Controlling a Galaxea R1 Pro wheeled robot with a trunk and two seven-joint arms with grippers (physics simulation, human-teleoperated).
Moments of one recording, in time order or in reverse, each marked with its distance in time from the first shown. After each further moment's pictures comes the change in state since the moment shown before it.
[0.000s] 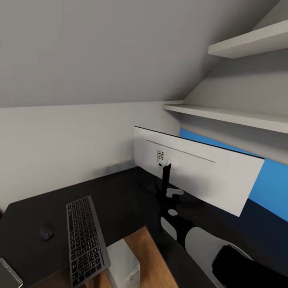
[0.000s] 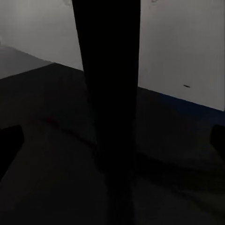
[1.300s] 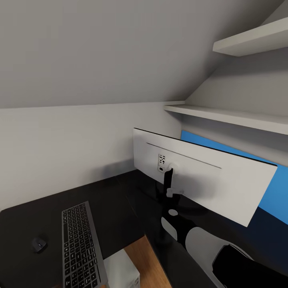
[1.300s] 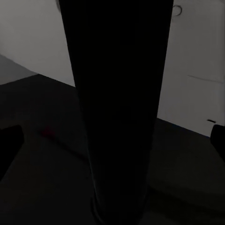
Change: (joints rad) left arm 0.000 -0.003 -0.003 0.000 -0.005 0.001 -0.002; right arm 0.000 -0.004 -0.001 0.001 0.017 -0.001 0.000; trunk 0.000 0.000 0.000
